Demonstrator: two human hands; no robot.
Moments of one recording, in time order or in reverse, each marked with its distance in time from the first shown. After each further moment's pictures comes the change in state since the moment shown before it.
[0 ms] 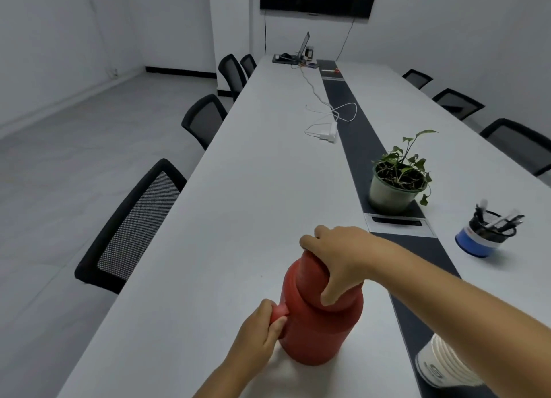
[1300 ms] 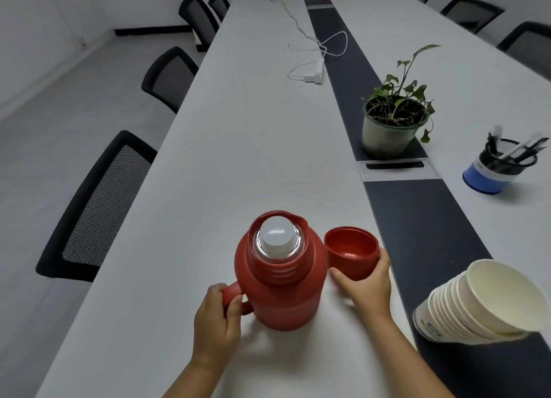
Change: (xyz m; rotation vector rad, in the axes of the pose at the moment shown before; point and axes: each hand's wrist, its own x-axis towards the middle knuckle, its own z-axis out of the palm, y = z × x) left_hand -0.036 -0.033 -0.004 0.085 0.371 -0.035; right_hand 0.038 0.018 0.311 1.410 0.923 0.830
